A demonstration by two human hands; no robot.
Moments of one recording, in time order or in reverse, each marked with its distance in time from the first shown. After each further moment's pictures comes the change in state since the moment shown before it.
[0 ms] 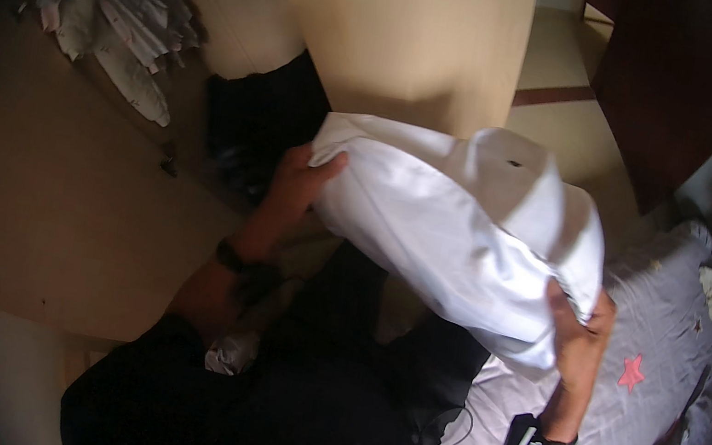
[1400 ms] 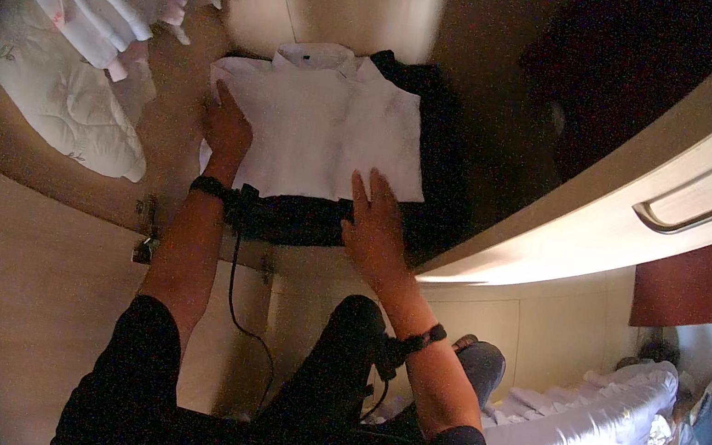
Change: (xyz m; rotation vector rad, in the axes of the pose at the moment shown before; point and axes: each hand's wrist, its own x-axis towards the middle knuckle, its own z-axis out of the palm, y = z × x) left_hand 0.172 -0.137 -0.314 1.519 1.088 -0.227; right_hand 0.210 0.085 0.438 -0.603 -0.687 -0.637
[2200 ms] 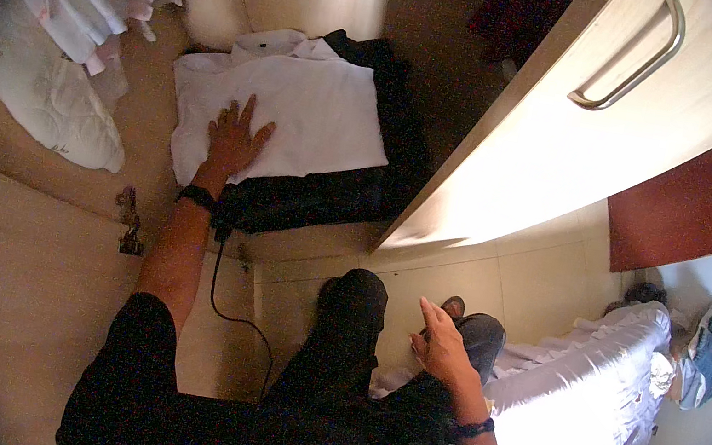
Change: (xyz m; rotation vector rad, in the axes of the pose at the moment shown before) left_hand -0.069 0.032 -0.018 -0.214 -0.585 0.329; right_hand -0.279 0.021 -0.085 0.128 -0.363 0.488
